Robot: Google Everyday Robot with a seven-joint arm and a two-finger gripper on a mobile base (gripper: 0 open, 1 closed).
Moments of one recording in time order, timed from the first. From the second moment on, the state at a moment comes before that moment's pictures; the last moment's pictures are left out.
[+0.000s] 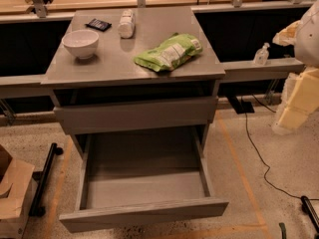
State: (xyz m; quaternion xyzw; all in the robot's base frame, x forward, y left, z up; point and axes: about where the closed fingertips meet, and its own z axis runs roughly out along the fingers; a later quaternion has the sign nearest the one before) arm 0.437 -0.210 0.998 -0.60 0.77 -0.06 0.19
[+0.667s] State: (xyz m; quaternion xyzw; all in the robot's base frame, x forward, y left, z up) arm 0.454 -0.205 0.992 -0.60 0.77 -0.05 0.21
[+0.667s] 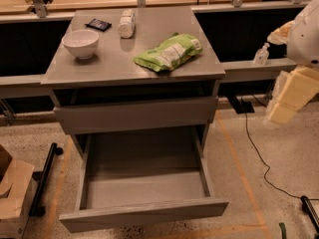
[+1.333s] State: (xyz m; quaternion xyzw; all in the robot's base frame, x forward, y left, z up) arm 0.497 -0.192 0.981 -0.59 0.76 -0.03 0.27
